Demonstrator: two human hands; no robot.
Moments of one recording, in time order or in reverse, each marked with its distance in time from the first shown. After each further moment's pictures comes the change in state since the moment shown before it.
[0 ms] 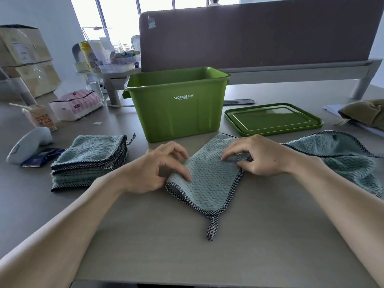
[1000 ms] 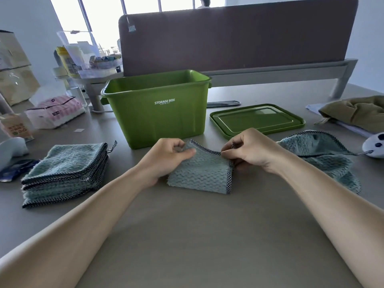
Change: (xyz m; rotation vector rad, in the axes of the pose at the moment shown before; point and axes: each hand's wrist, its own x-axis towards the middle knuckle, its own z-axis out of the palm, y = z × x) left_hand 0.075 0.030 0.025 -0.619 0.298 -0.532; right_hand 0.002 0.007 -0.002 0.685 0.209 0.510
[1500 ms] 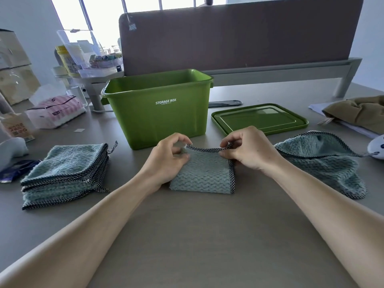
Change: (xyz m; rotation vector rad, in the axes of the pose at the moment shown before) left_hand 0.001 -0.015 0.004 0.110 0.119 0.129; right_hand 0.009 0.006 0.008 -0.203 0.238 -0.170
